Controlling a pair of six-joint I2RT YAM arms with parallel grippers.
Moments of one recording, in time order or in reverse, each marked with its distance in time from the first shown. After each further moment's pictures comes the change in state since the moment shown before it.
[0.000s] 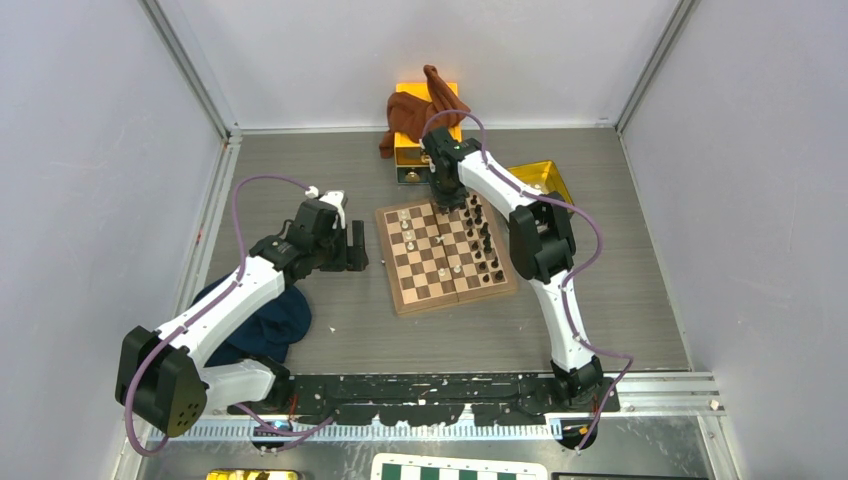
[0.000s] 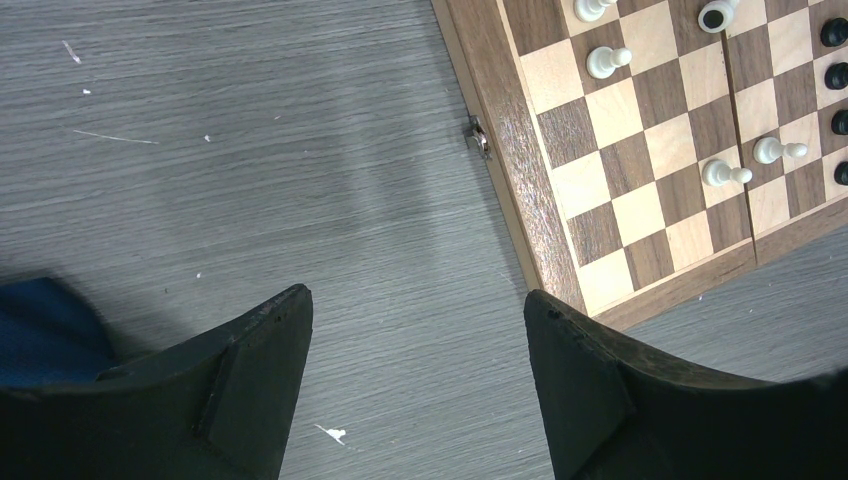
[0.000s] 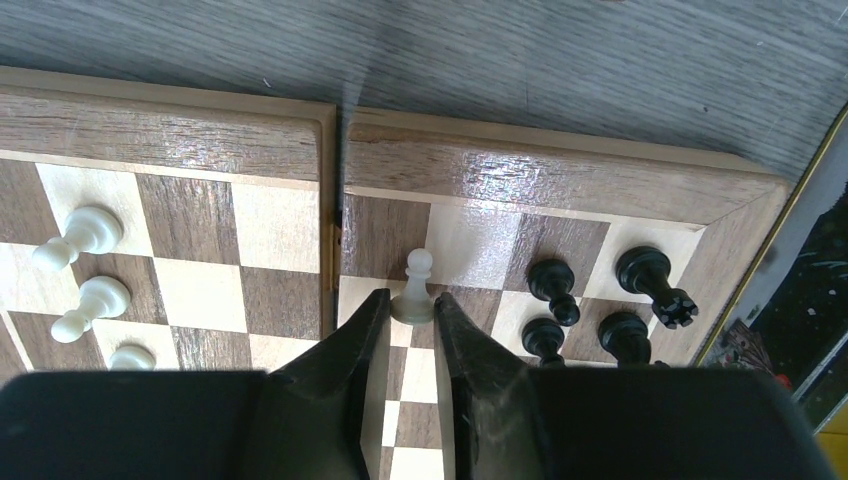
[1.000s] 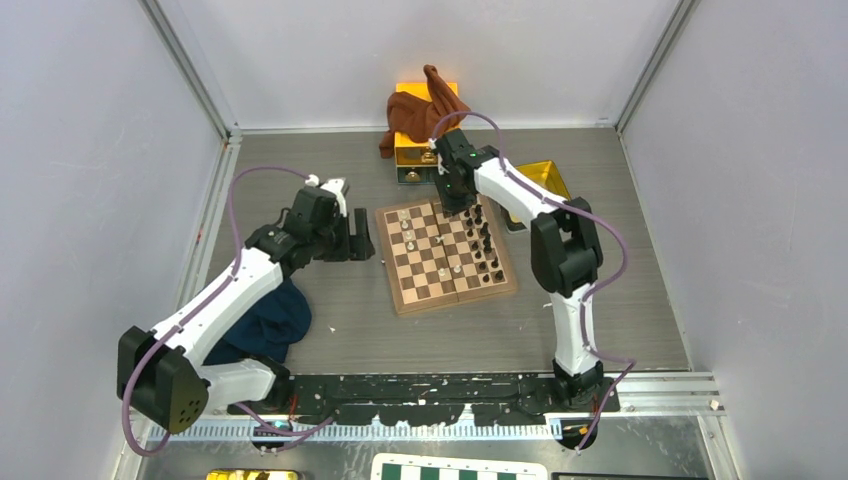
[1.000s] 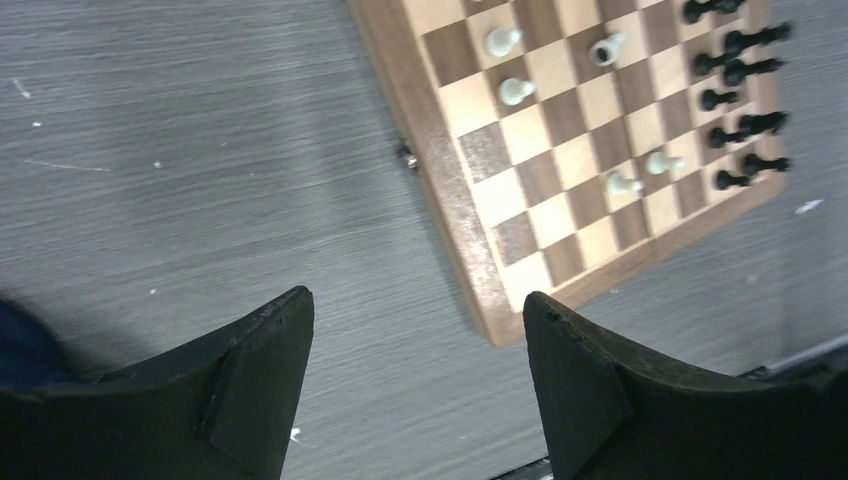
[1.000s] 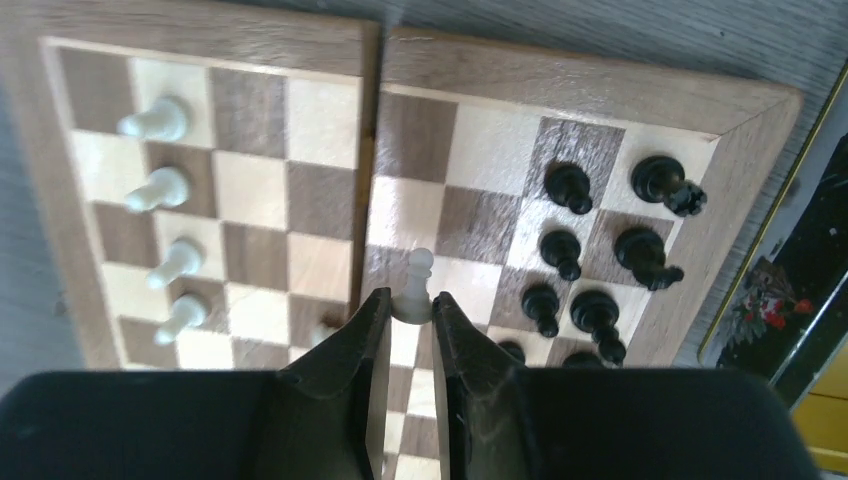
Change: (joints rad) left arm 0.000 0.008 0.076 -0.043 0.059 -0.033; right arm -0.005 -0.179 -0.242 0.130 -0.064 0.015
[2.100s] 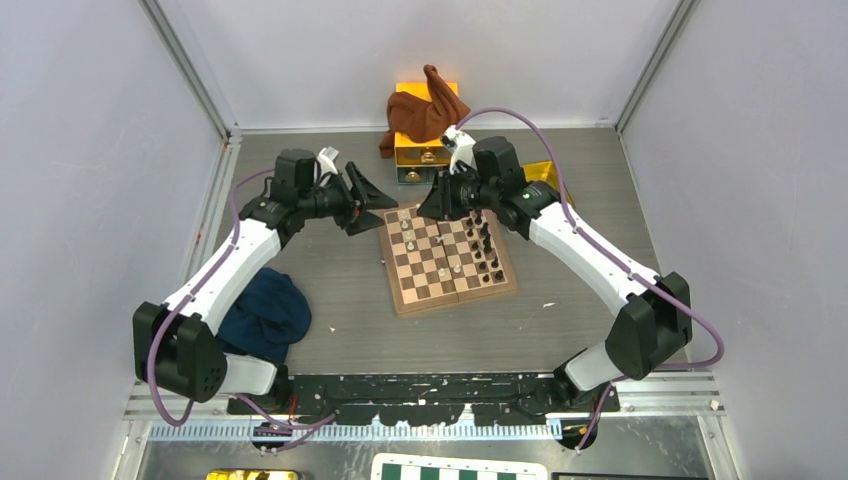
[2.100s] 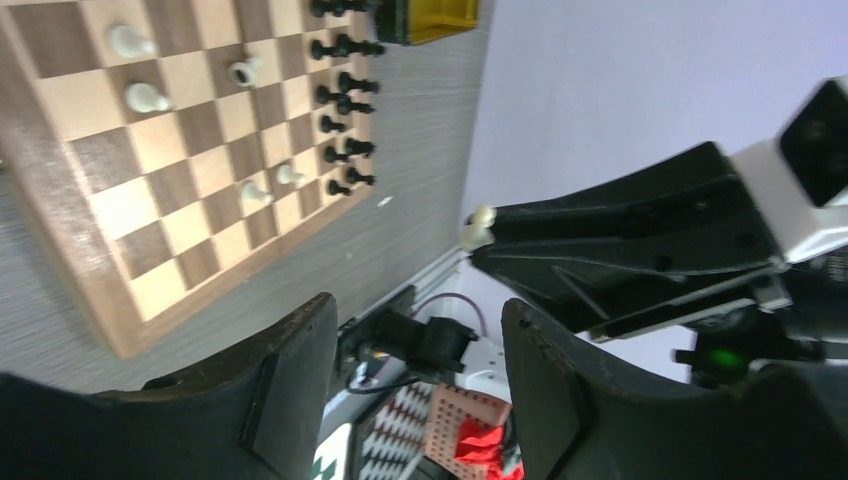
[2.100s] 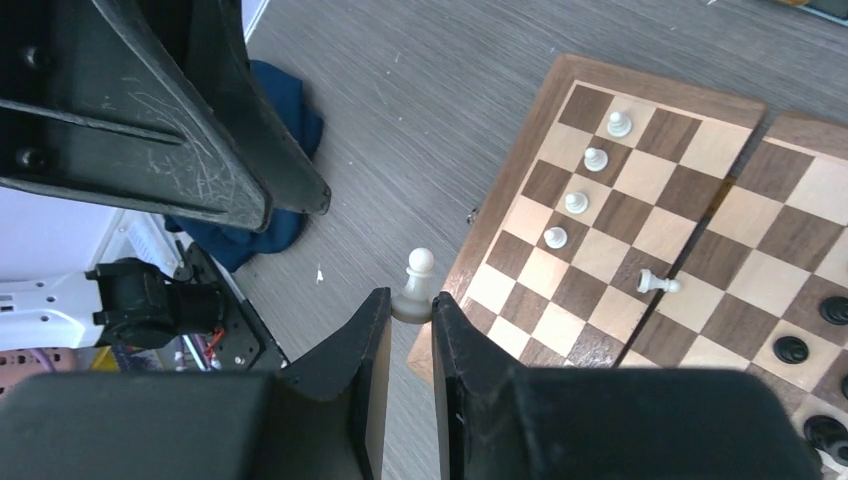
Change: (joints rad) left arm 0.164 0.156 0.195 0.172 0.608 -0.597; right arm 0.053 -0.660 -0.499 0.417 -0.454 0.154
